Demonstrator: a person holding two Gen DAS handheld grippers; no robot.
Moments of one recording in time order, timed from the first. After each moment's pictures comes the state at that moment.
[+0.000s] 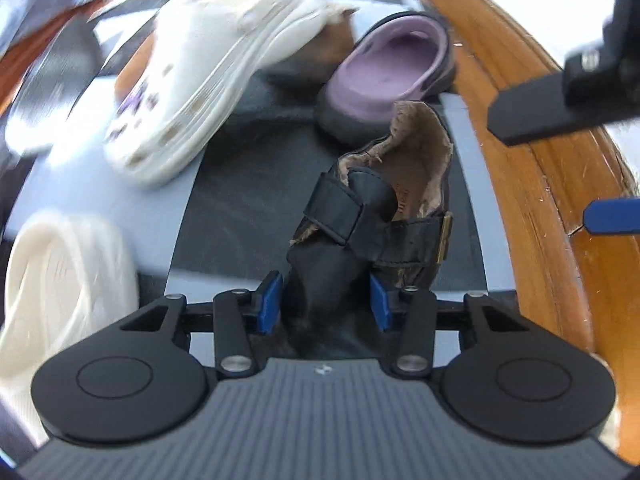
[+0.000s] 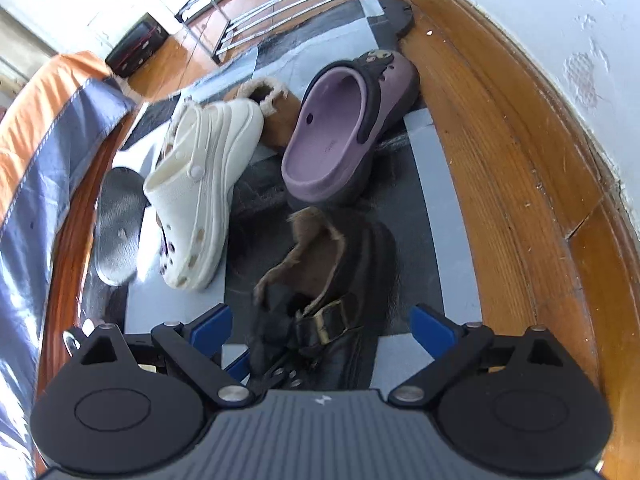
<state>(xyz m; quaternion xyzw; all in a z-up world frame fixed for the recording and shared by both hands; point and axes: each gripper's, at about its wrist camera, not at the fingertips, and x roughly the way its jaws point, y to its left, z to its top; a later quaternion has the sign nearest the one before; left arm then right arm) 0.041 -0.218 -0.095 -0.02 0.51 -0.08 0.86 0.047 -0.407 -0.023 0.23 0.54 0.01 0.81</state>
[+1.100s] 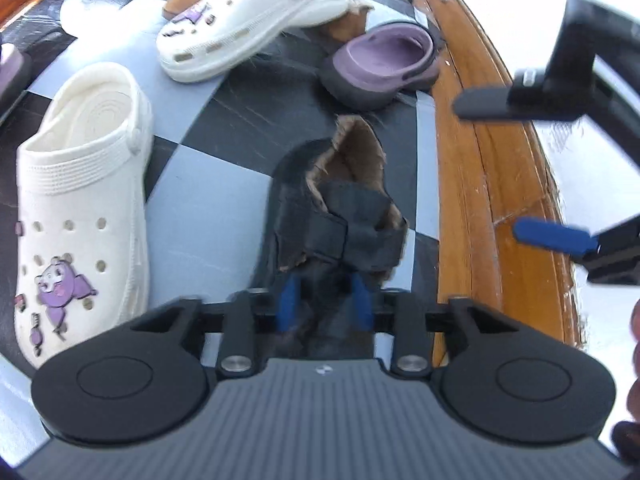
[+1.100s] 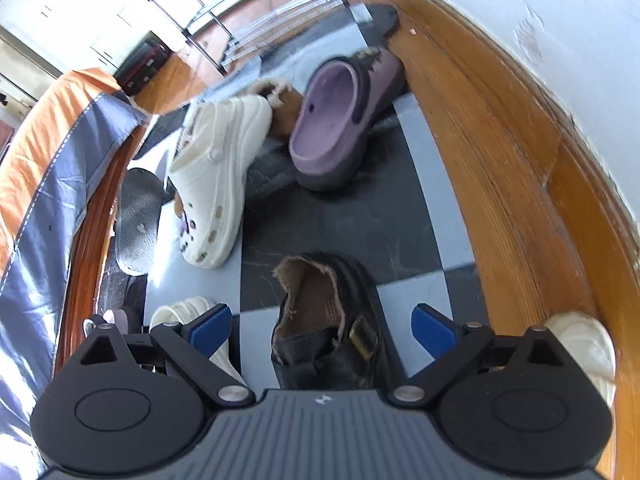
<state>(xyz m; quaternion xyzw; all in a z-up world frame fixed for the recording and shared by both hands) -0.048 -0.192 -0.068 -0.14 0.52 -0.06 0.84 -0.019 -0.402 0.000 0.26 0.52 0.00 0.81</state>
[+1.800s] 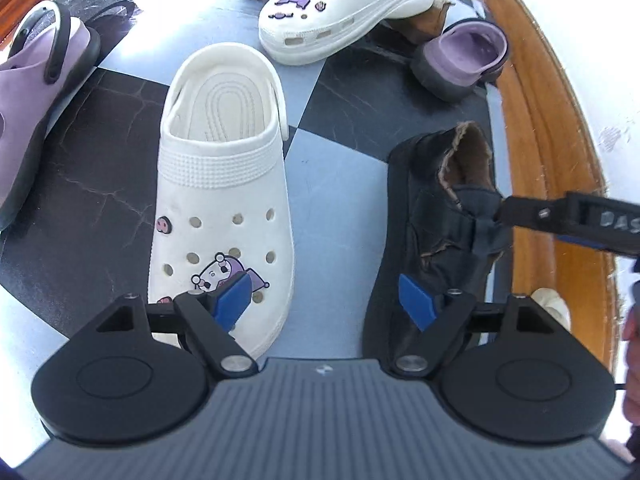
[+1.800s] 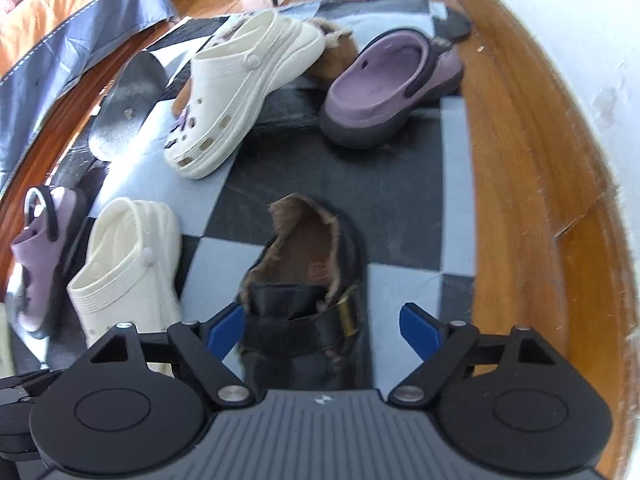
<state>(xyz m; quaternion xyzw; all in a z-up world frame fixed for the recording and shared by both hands) -0.048 -0.098 -0.064 -0.13 0.56 -0.05 0.82 -0.016 -0.333 -0.025 0.08 0.56 0.06 0.82</state>
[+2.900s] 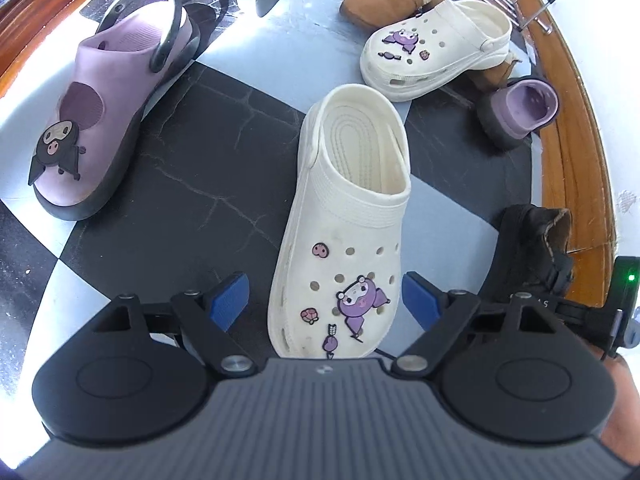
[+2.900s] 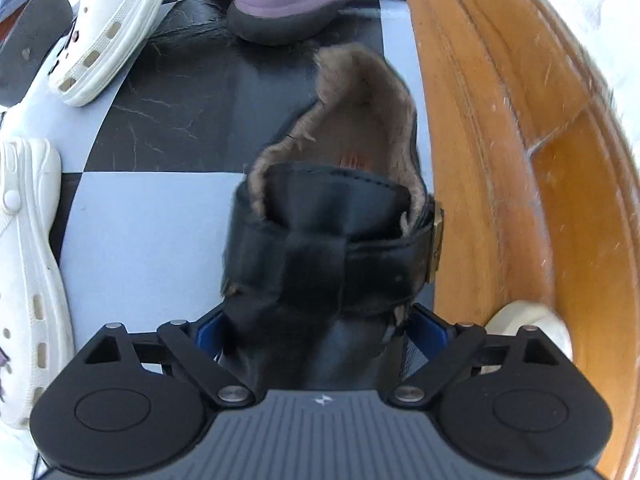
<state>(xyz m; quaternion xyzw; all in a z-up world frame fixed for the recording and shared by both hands) -0.049 0.009 -0.047 -0.19 0.58 0.00 0.79 -0.021 -0.337 -0.105 -0.03 0.62 -0.06 0.78</state>
